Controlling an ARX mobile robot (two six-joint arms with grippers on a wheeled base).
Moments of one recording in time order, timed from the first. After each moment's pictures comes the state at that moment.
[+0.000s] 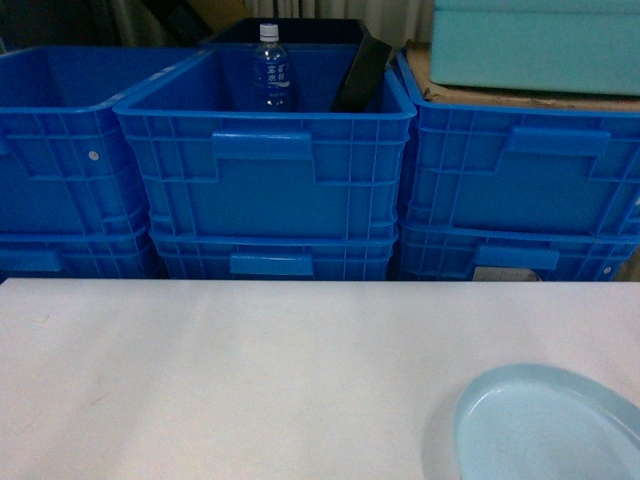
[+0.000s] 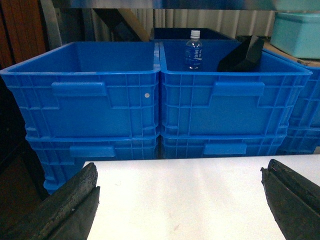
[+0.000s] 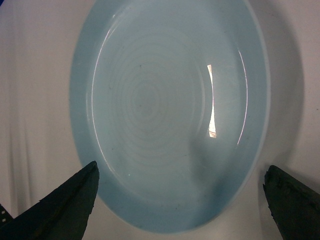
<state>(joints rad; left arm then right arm) 0.00 0.01 0.01 0.00 0.00 0.00 -0.33 1.87 0.59 0.02 -0.74 -0.02</state>
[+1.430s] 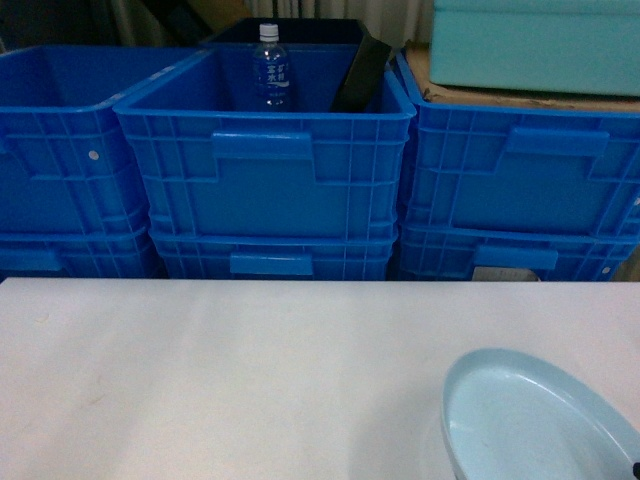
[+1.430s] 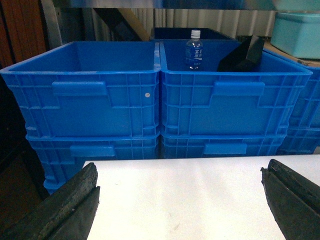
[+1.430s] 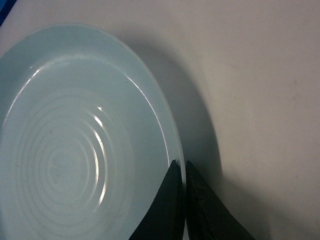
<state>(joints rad) 0.00 0.01 0.01 0.00 0.00 0.00 -0.29 2.07 0.54 0.40 -0.64 0.15</state>
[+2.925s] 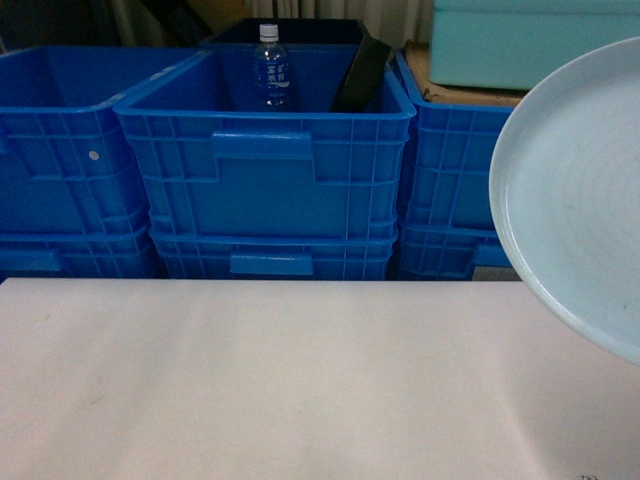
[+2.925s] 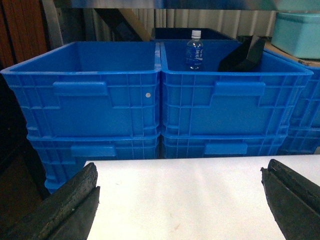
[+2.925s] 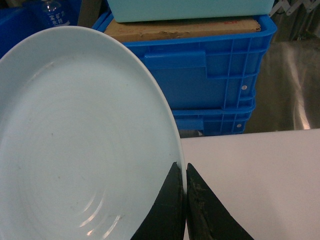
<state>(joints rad) 0.00 0.01 0.01 -0.01 0.00 0.00 -0.05 1.00 0.42 0.31 -0.13 0.12</state>
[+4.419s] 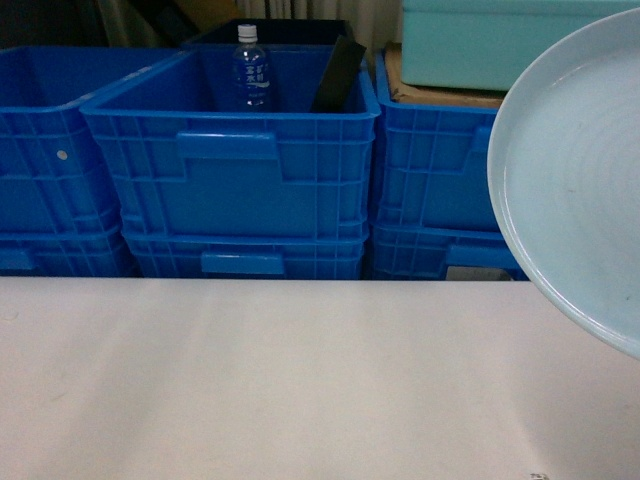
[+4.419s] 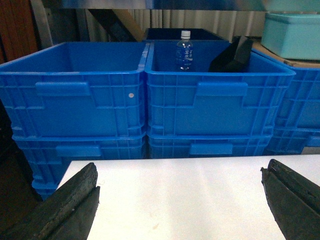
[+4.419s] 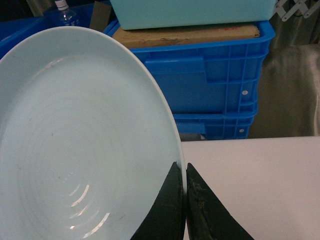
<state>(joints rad) 0.00 0.01 0.01 0.00 0.00 0.00 -0.08 0.98 0.40 0.34 -0.23 0.14</state>
